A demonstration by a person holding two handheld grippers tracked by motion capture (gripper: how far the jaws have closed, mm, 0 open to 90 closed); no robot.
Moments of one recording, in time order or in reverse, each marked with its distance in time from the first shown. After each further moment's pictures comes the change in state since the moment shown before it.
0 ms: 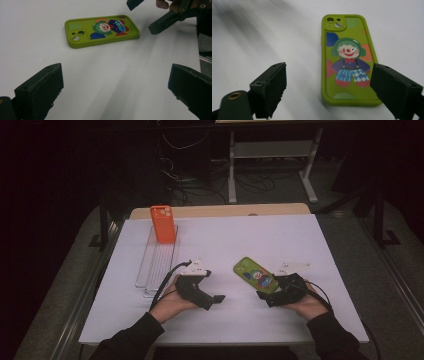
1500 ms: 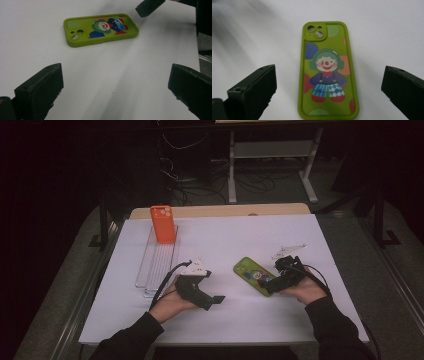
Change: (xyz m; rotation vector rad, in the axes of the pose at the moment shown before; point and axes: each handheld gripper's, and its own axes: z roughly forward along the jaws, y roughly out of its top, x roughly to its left) left arm 0.001 -0.001 0.000 0.005 -0.008 0.001; right arm -0.027 0.038 0.008 0.101 -0.027 0.021
